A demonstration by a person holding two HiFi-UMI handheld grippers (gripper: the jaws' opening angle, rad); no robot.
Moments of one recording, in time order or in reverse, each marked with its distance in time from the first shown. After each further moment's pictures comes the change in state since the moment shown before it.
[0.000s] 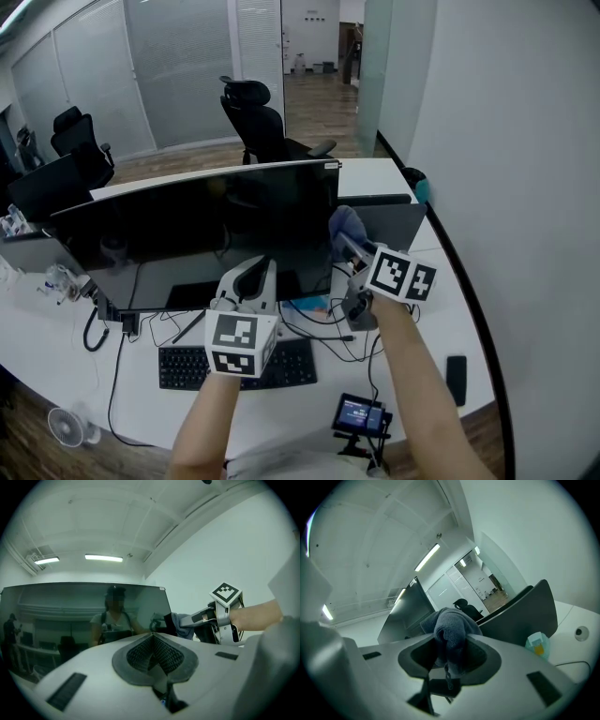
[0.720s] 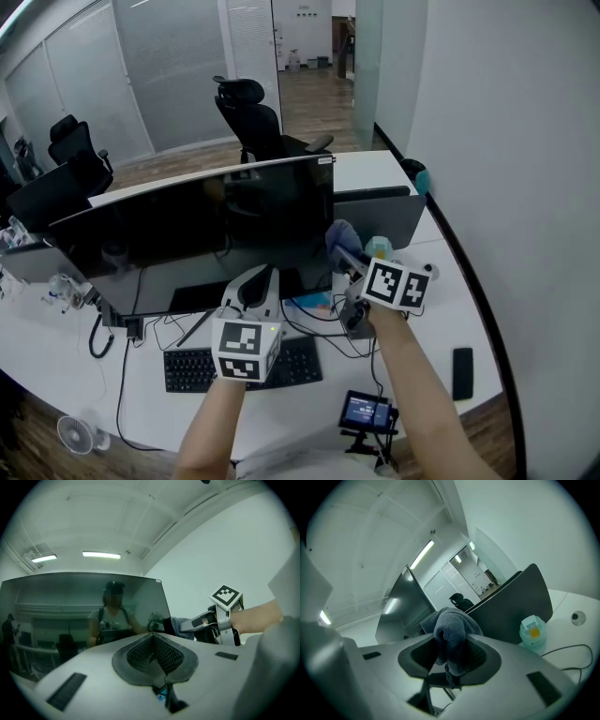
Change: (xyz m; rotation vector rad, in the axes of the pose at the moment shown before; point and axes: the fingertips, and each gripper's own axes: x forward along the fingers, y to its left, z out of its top) left arm 0.002 -0.010 -0.027 0.005 0.036 -0.027; right arm -0.001 -0.021 -0.041 0.054 0.043 -0.029
